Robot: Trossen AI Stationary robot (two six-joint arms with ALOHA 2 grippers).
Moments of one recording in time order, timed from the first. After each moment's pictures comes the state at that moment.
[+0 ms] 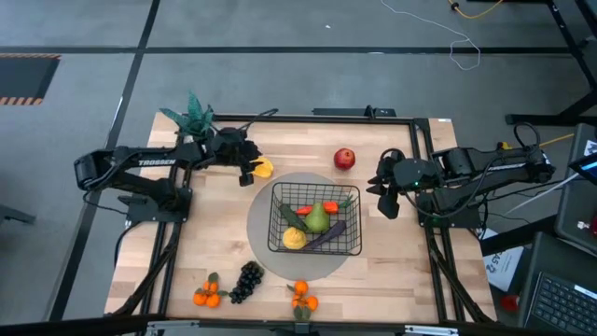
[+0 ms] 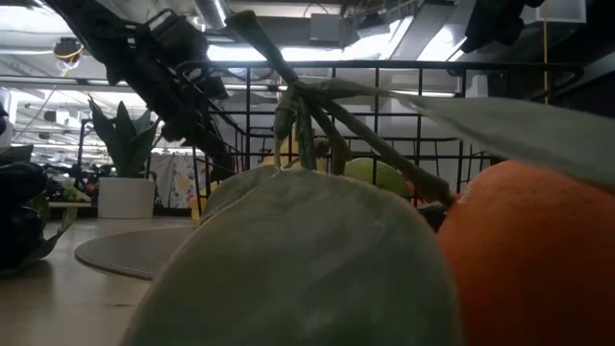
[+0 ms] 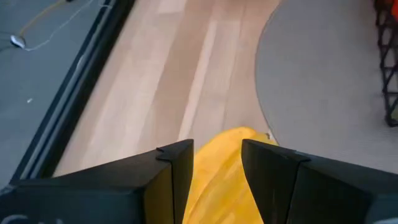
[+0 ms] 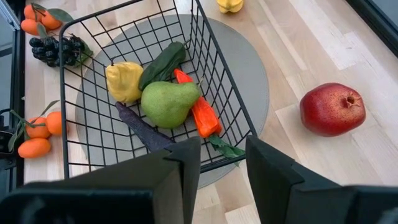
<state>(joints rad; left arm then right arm) 0.48 1.20 0.55 0.03 -0.01 0.32 0.18 1.01 1.09 -0.93 0.23 0.47</state>
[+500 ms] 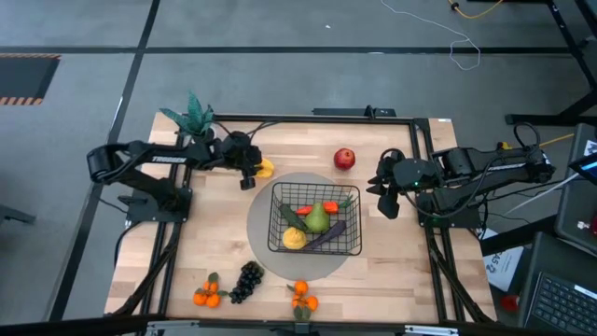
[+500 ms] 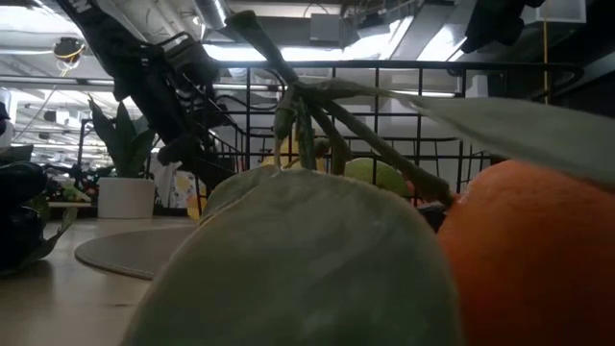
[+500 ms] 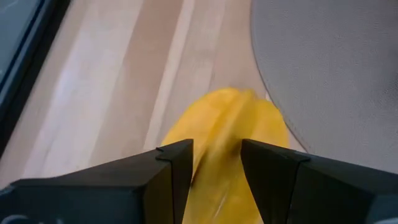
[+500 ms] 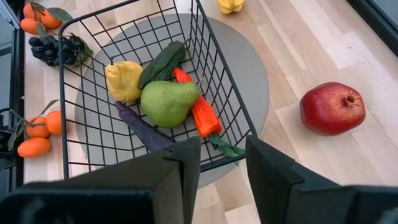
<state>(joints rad) 0.48 1.34 0.55 0.03 -0.01 0.32 0.18 1.01 1.09 -0.93 0.23 0.47</state>
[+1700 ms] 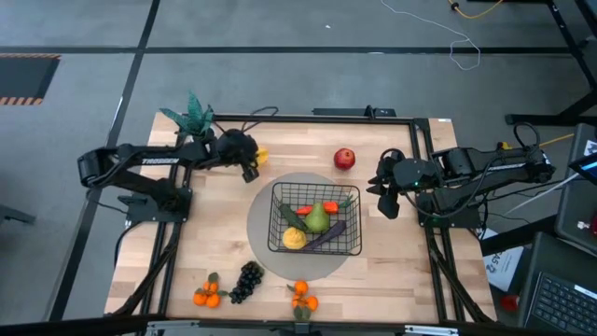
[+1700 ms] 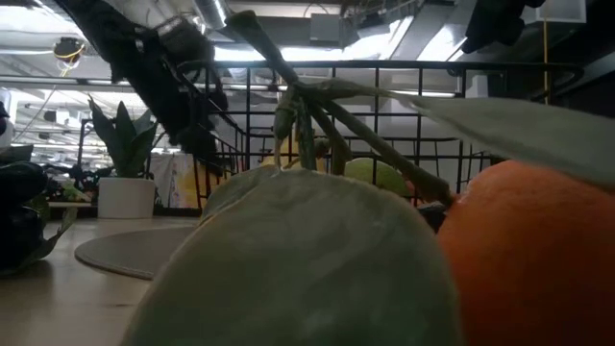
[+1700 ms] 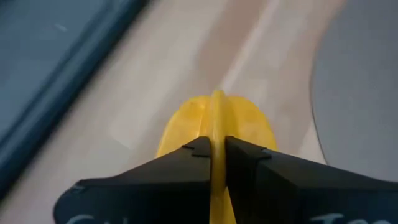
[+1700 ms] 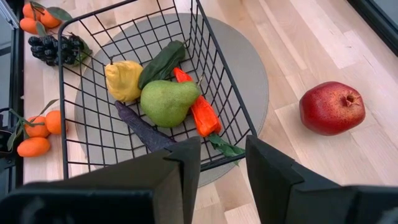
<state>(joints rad) 0.45 1.24 0.58 -0.05 -0.21 0.08 0.18 1.01 1.09 -0.93 0.23 0.47</state>
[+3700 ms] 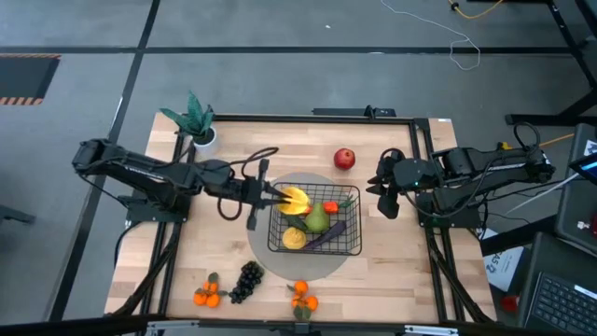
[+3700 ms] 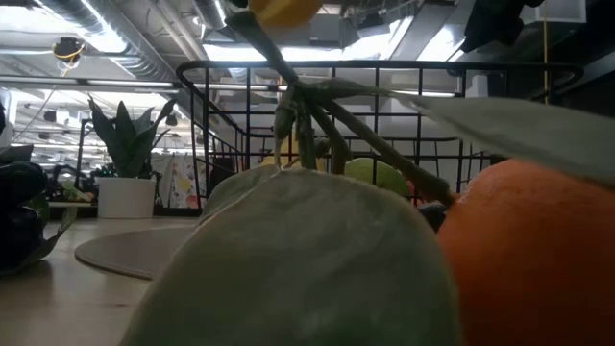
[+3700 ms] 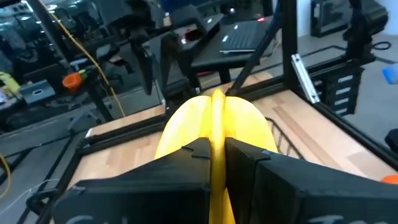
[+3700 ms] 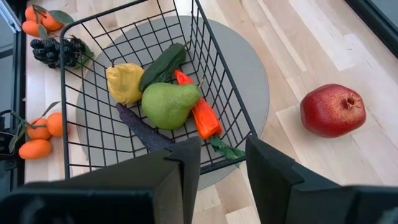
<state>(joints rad) -0.14 1.16 0.81 0.29 -0.08 0.27 0.18 1.01 1.09 -0.92 0.24 0.47</state>
